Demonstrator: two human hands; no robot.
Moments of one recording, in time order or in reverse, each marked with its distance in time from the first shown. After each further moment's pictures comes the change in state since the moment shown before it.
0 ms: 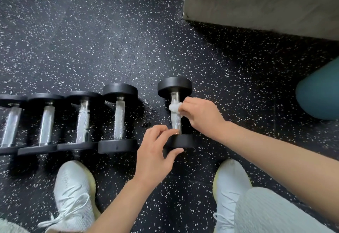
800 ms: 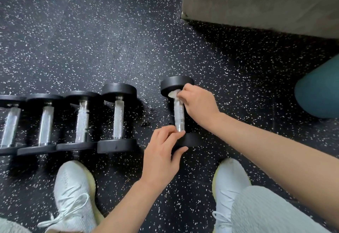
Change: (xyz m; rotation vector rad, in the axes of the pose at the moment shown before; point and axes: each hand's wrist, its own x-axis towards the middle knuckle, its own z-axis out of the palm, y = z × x) left_hand 0.000 0.016 0.012 0.053 0.035 0.107; right_hand 0.028 0.004 -0.001 -0.059 0.073 0.147
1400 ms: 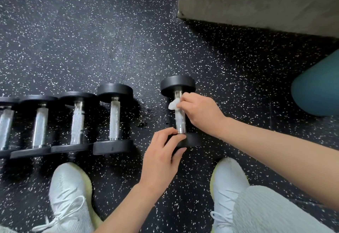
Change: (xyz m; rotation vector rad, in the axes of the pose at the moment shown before) left_hand -0.005 0.004 0.009 -0.018 -0.007 0.030; right_hand -0.029 0.016 -0.002 -0.042 -0.071 -0.205
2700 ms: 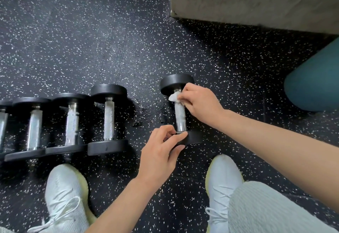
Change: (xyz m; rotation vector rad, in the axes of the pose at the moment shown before) left_hand 0.009 0.003 0.004 -0.027 -0.037 0.038; right_hand 0.005 0.013 -0.023 0.205 0.015 0.161
